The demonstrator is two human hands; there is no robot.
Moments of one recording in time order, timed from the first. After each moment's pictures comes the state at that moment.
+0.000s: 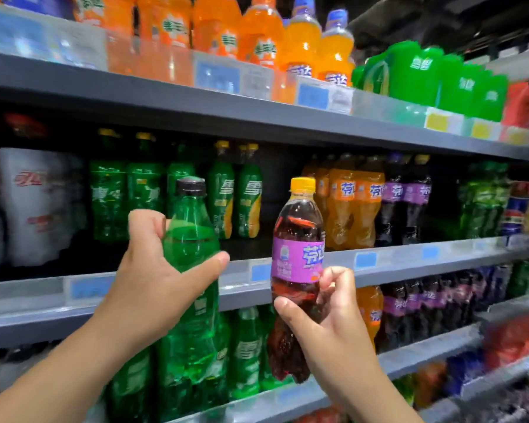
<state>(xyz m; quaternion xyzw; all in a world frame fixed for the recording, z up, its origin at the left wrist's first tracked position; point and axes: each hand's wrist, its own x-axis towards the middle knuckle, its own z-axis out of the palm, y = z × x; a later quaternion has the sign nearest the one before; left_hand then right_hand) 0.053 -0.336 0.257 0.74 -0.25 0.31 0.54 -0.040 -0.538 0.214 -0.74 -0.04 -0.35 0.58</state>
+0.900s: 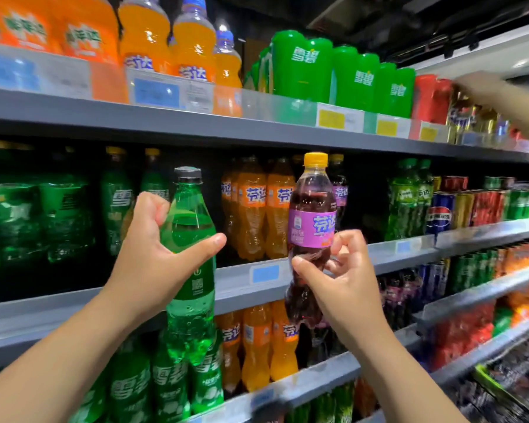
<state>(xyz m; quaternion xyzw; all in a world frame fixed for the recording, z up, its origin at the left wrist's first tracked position) 0.048 -0.533 0.296 0.67 -0.37 0.30 0.57 -0.056 -0.757 0.257 -0.69 -0.05 -0.46 0.55</state>
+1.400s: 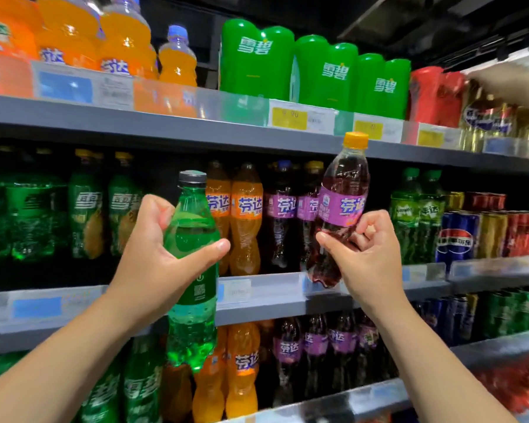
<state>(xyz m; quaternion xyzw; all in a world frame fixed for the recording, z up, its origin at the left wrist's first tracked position) 0.036 -0.655 0.291 0.68 -0.32 0.35 0.56 -0.014 -0.932 0.289 -0.68 -0.10 -0.51 0.52</state>
